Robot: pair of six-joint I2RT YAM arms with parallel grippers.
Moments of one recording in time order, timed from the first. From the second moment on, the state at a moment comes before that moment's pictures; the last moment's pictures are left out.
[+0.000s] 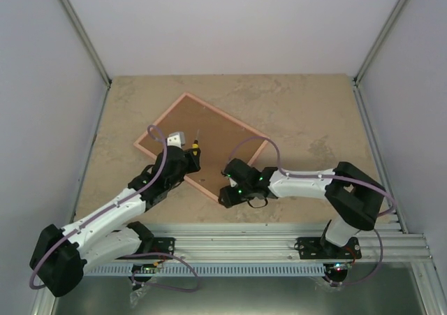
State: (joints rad) left arm -0.67 0.96 0.52 -0.05 -0.19 -0.75; right arm 1.03 1.63 0.83 -0.25 -0.18 0.64
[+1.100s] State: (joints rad) left arm -0.67 1.03 0.52 -0.05 -0.11 -0.69; right arm 0.40 2.03 1.46 -0.40 -0.26 0.11
